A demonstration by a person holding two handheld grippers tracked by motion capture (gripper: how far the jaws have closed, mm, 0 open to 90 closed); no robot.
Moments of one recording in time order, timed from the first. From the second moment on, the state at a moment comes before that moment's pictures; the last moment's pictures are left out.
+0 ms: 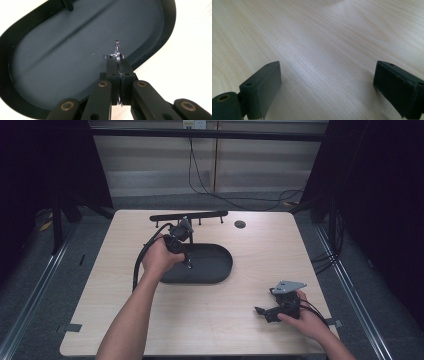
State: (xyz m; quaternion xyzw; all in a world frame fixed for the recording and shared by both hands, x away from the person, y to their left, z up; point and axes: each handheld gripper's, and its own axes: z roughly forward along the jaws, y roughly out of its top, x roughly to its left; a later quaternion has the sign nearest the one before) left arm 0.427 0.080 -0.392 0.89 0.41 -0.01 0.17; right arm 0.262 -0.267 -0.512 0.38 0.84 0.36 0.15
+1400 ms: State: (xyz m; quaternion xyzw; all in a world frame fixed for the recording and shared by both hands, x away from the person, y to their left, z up) left arm 0.429 0.074 -0.415 0.90 0.41 0.00 0.17; right arm 0.262 -0.267 -0.512 0.38 0.84 0.36 0.15
